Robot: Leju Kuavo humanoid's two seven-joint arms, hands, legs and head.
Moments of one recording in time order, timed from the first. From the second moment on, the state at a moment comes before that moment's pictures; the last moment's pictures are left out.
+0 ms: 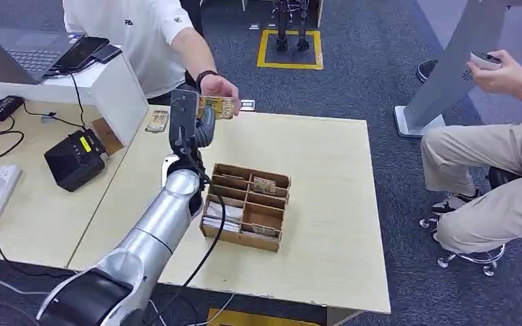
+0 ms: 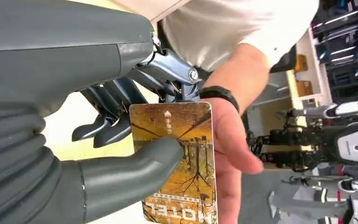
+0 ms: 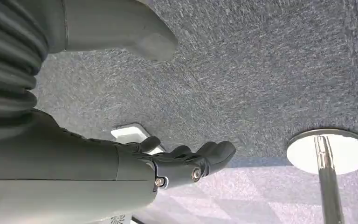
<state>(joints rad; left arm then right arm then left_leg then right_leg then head) -0.75 -0.20 -0.29 -0.83 -0.01 0.53 -0.19 -0.07 0.32 -1.55 -0.60 1.37 -0.66 -0.35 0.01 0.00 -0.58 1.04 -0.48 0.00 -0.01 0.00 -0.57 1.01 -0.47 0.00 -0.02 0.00</state>
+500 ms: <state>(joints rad) -0.75 -0.18 -0.27 -0.82 0.03 0.52 -0.23 -0.07 0.32 -1.54 -0.57 1.36 -0.66 -0.35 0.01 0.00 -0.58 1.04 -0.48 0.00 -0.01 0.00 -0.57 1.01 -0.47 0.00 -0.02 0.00</state>
